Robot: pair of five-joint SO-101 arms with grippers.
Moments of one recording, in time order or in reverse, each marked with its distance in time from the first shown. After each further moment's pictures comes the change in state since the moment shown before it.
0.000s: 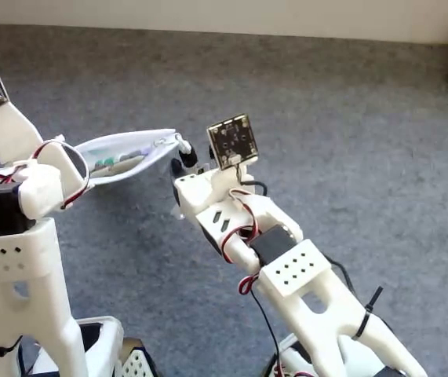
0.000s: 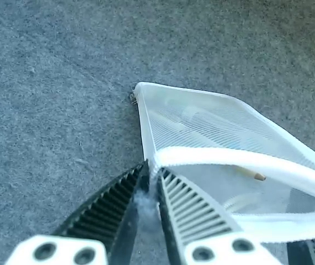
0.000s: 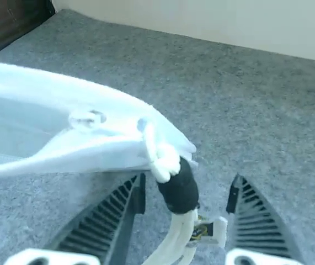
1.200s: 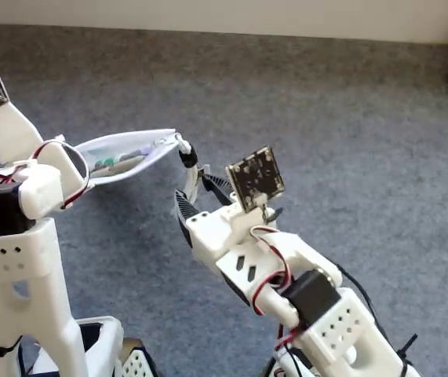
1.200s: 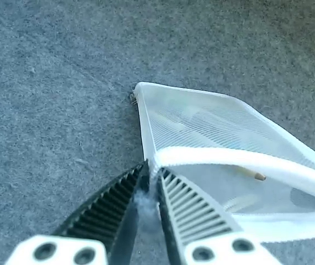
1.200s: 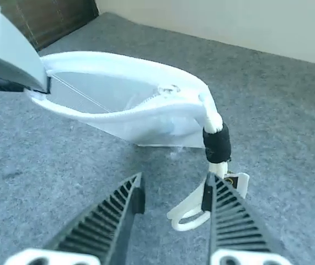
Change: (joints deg) left arm 0.0 0.0 0.0 0.0 0.0; right arm -5.6 -22.4 0.0 26.1 -0.2
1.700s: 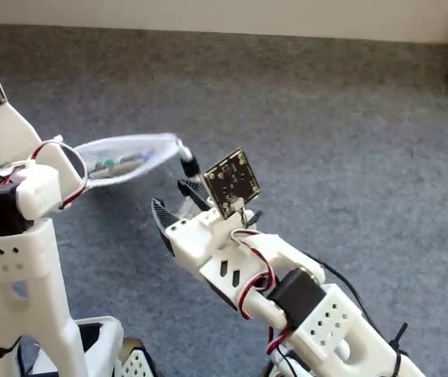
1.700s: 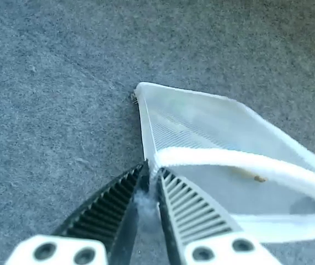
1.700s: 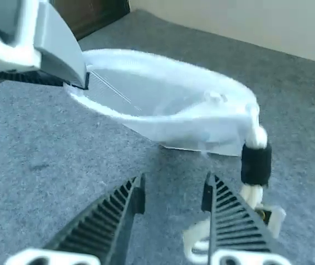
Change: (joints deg) left arm 0.0 0.0 0.0 0.1 0.0; right arm -5.7 0.6 0.0 -3.1 0.0
